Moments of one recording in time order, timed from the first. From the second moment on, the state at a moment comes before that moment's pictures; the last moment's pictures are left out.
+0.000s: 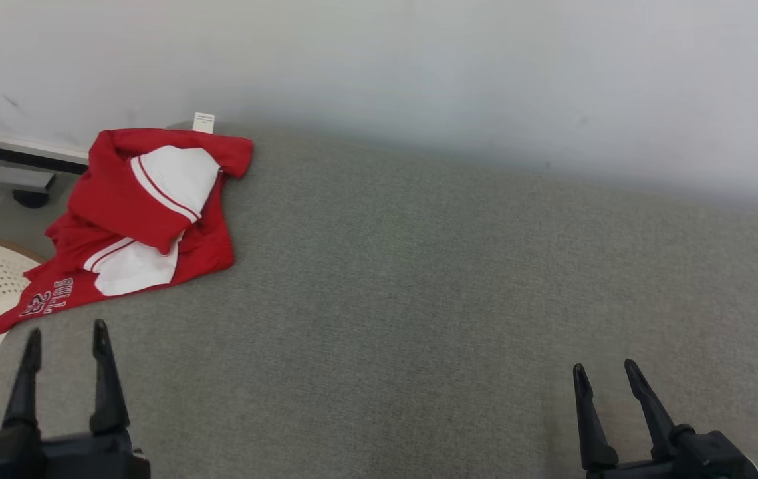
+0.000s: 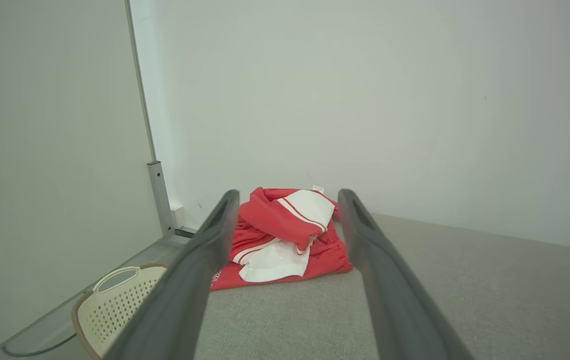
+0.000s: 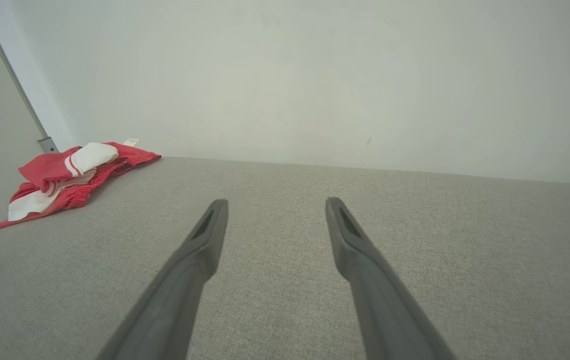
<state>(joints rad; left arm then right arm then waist) -0.04 0.06 0.18 0.05 -0.10 -0.11 -0.26 0.06 -0.05 0.02 0.14 0.12 0.13 -0.26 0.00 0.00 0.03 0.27</state>
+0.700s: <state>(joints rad) -0.47 0.29 0.29 0.30 -0.20 -0.13 -0.26 -0.08 -0.05 0.00 0.12 0.13 0.13 -0.26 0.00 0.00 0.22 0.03</state>
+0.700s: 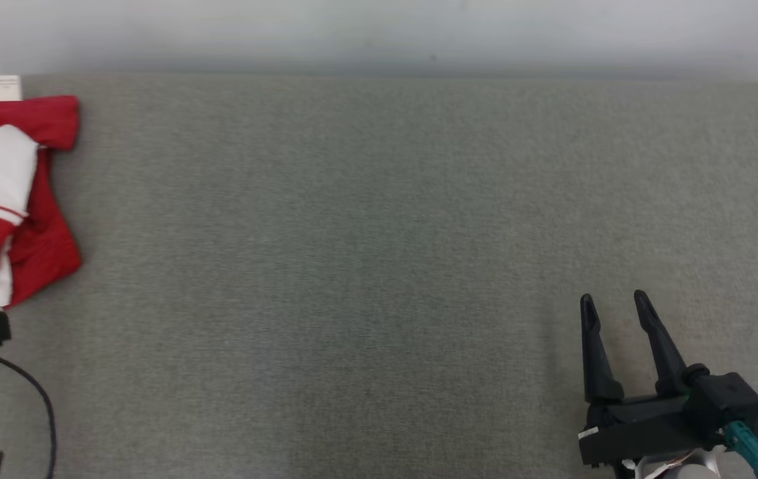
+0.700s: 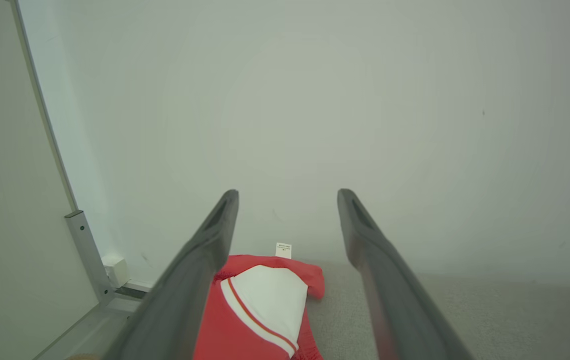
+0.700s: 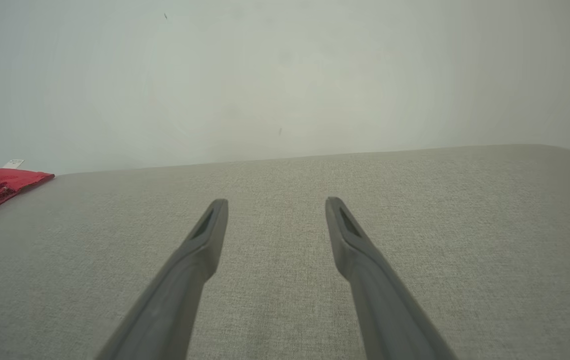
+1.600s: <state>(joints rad) -0.83 0.51 0.25 0.85 -0.18 -0.05 0.01 -0.18 -0.05 -0.02 0.08 0.14 0.13 -0.26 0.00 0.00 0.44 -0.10</state>
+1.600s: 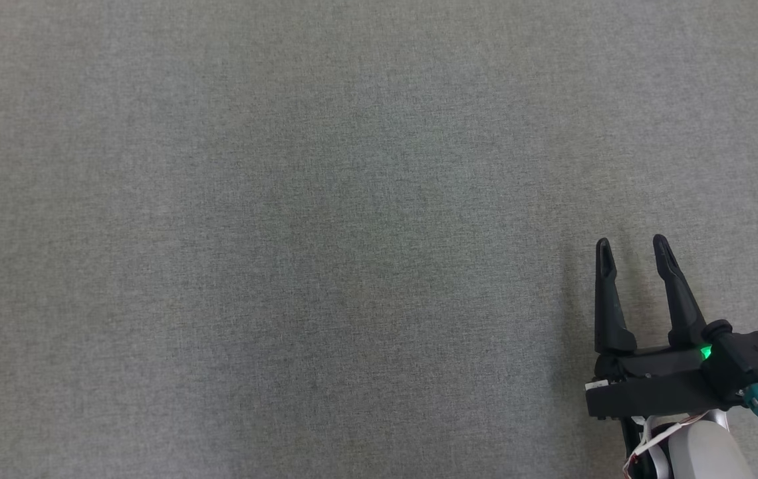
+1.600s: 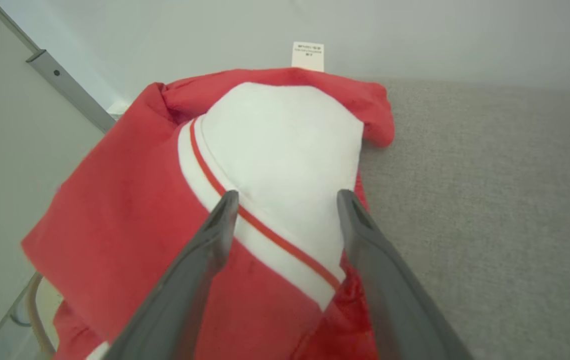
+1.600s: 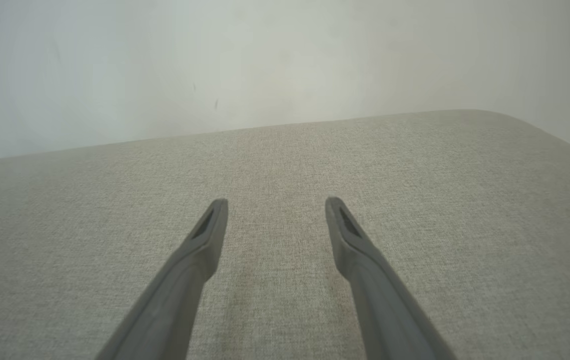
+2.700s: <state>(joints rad) -1.04 0.55 0.13 1.00 -0.15 -0.11 -0.22 -0.16 -0.05 -0.02 0.10 0.13 0.13 -0.26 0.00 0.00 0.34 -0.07</state>
